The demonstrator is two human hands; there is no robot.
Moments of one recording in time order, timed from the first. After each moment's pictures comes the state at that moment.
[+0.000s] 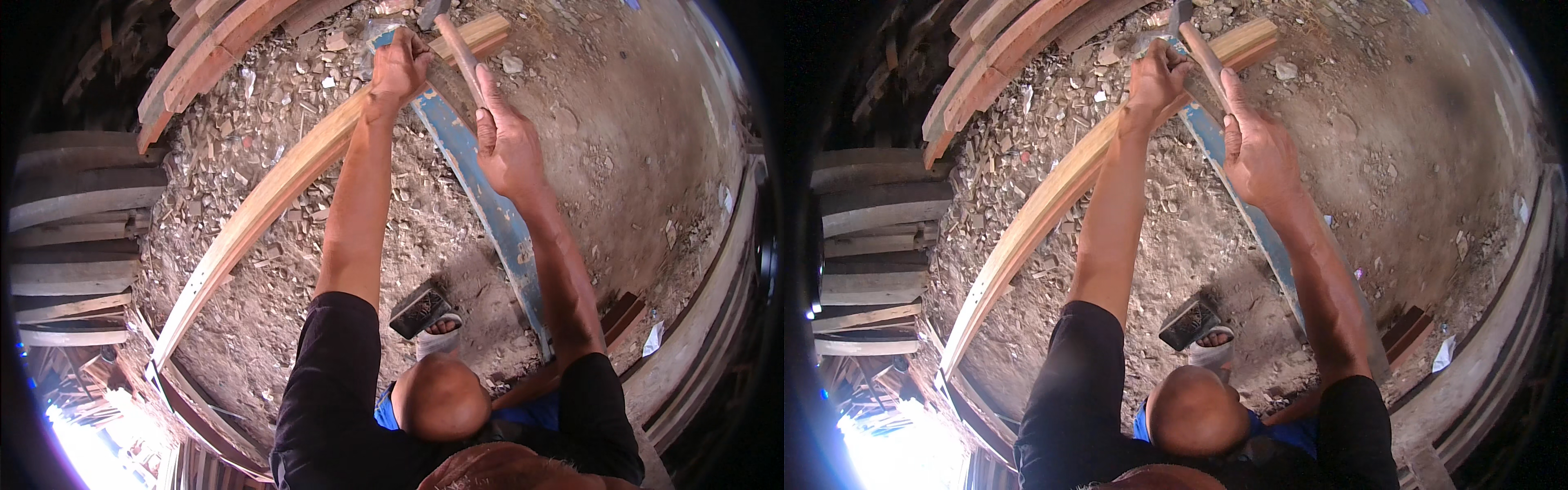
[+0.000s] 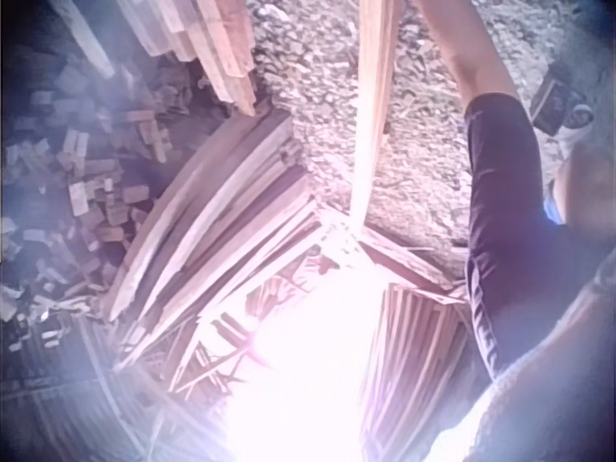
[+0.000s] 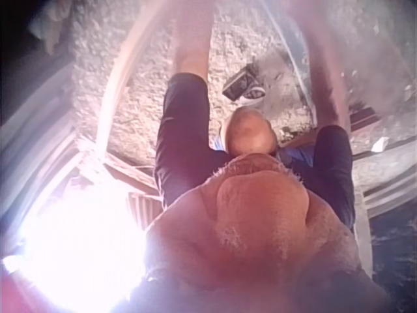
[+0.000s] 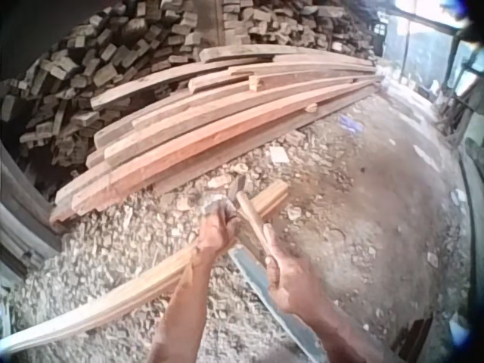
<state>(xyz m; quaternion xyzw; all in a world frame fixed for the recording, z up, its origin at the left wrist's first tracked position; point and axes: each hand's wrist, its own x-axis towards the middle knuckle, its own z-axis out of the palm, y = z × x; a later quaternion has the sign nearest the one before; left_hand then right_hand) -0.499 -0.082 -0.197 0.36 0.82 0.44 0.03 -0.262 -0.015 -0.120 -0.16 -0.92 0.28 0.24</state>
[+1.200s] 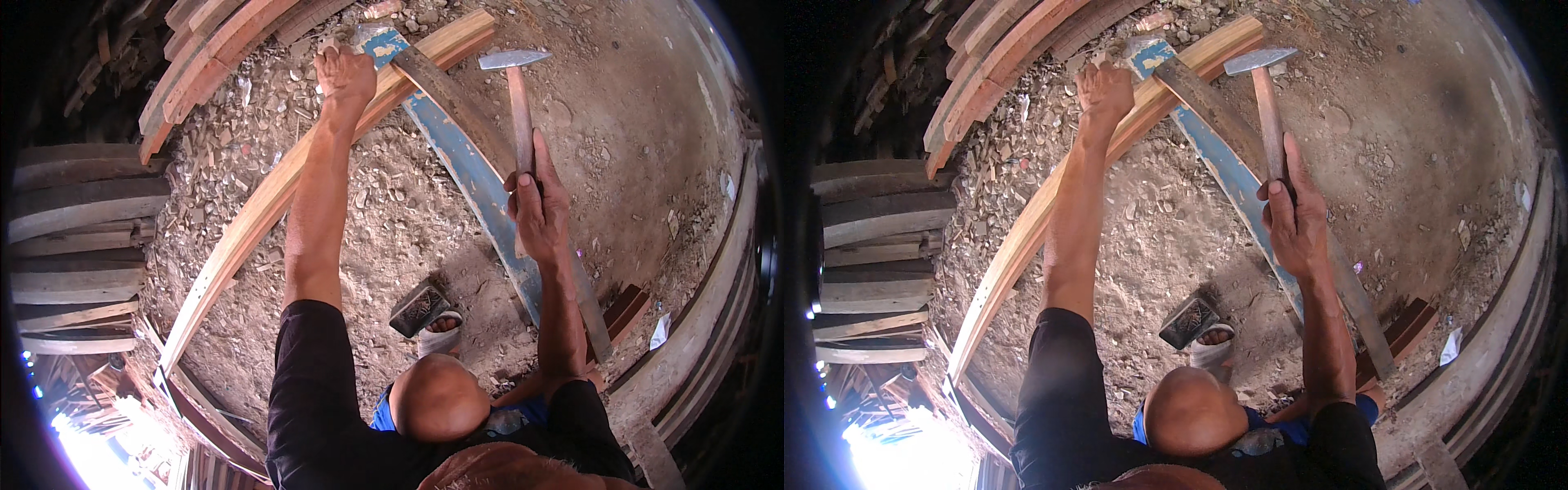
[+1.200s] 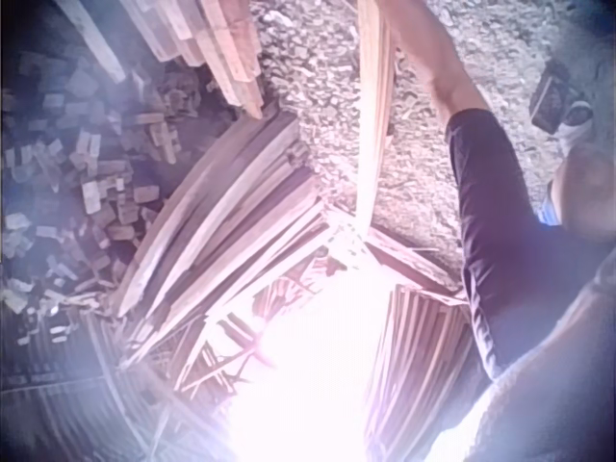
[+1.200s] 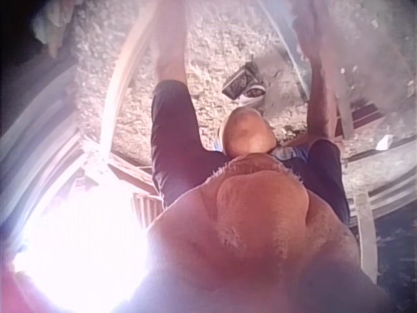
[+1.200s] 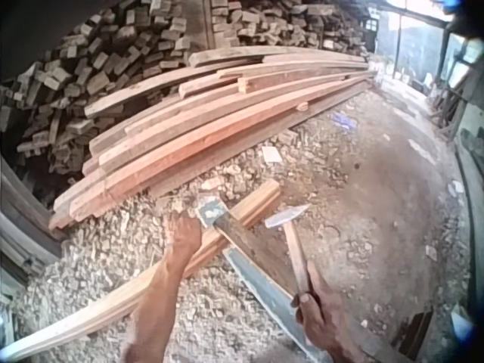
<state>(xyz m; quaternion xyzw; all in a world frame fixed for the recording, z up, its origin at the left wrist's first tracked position) -0.529 -0.123 -0.183 0.33 0.94 -0.01 -0.07 -0.152 -0.043 -0.094 -0.30 -0.71 0.60 0.19</state>
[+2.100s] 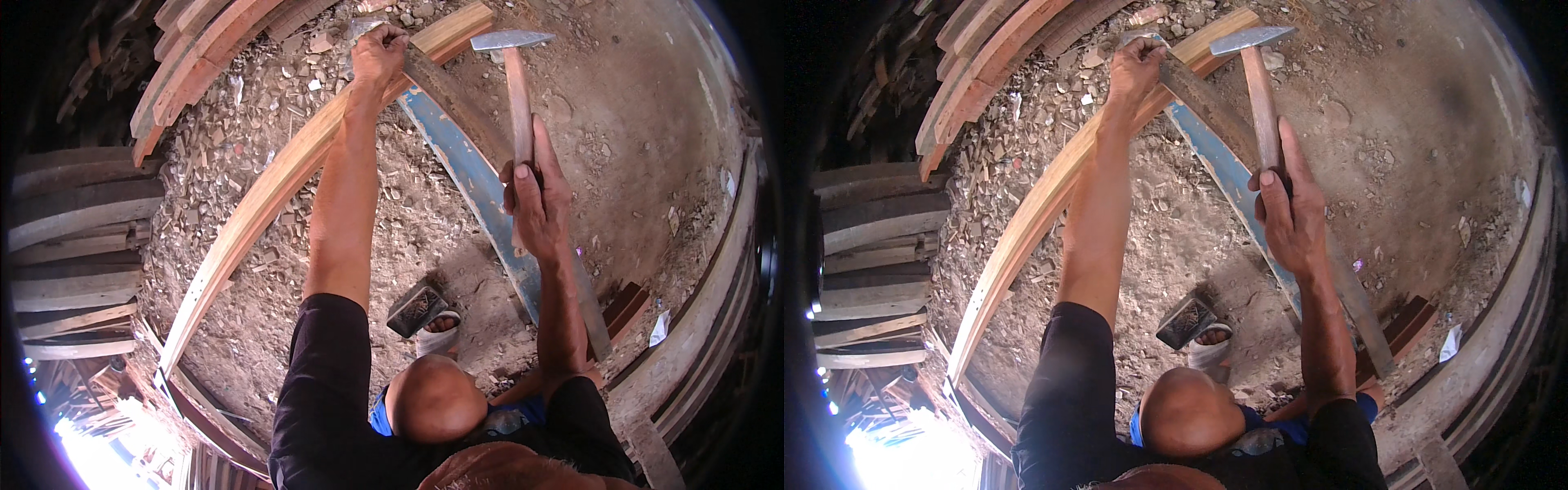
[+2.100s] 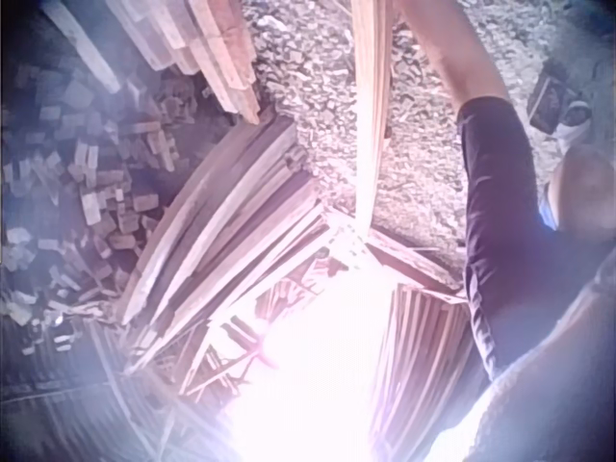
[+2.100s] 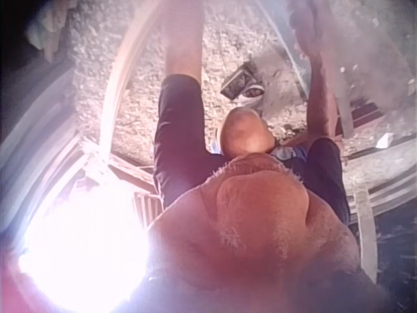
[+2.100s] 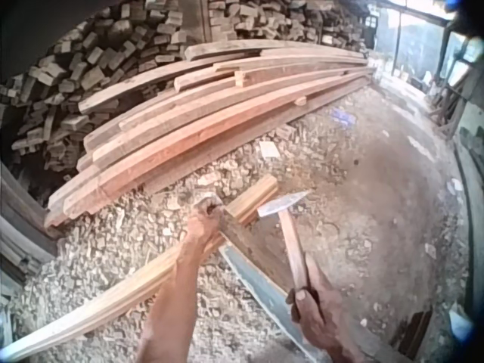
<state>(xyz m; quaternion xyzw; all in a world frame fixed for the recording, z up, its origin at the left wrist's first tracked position) -0.514 -0.065 -0.212 0.27 0.81 0.51 0.08 -0.168 -0.039 -0.082 -0.29 -0.72 0.59 0.20</state>
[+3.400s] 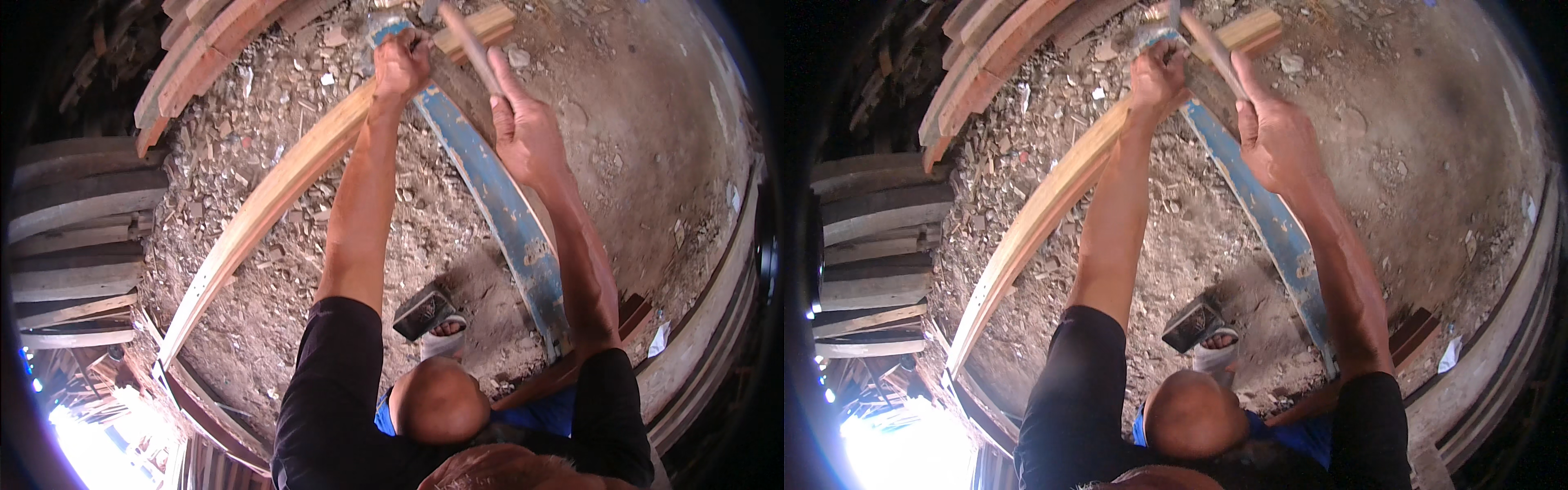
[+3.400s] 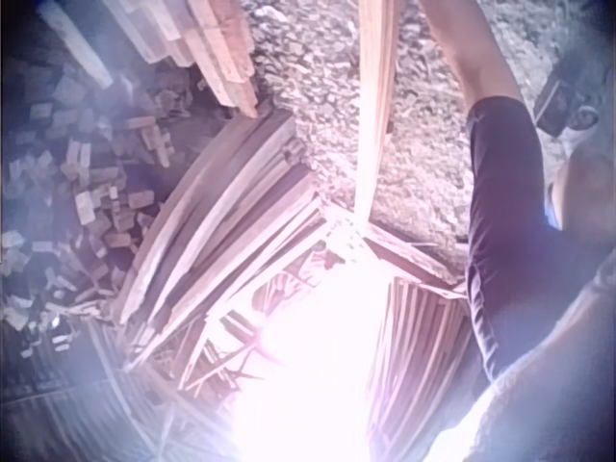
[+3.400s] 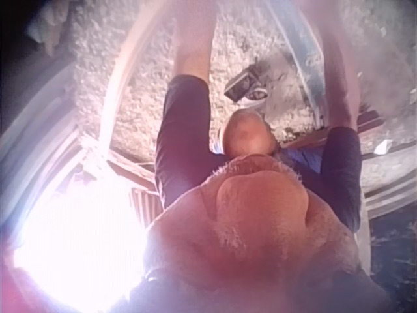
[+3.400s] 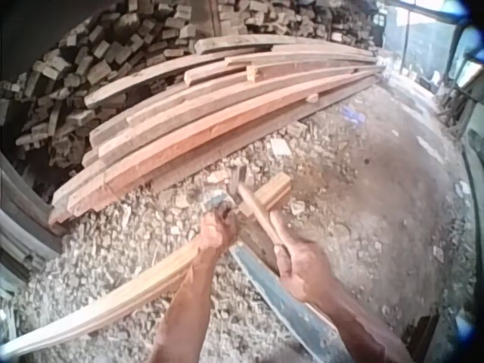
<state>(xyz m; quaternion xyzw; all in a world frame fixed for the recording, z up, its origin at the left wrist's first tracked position) -0.507 -0.069 -0.229 0.33 0.80 0.50 -0.04 -0.272 0.003 -0.106 -0.20 -0.91 0.31 0.17</state>
